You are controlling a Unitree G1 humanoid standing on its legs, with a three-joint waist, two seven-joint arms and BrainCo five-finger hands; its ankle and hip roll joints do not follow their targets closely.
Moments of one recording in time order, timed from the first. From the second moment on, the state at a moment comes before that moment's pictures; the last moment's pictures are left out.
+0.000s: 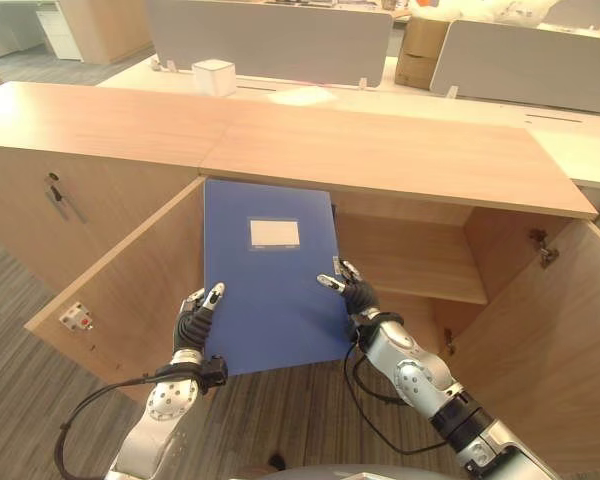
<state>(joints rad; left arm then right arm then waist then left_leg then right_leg) 0.23 0.37 -0.21 -0.17 -0.46 0.00 0.12 -0.25 -0.19 0.55 0.17 0.89 0.07 -0.12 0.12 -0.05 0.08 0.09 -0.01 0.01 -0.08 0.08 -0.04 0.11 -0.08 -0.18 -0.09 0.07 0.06</state>
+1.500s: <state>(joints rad) 0.35 0.31 -0.10 -0.07 -0.56 -0.03 0.02 -0.09 -0.52 0.51 0.16 0.77 0.17 0.16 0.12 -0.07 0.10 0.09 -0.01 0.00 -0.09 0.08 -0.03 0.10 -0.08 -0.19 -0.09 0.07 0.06</state>
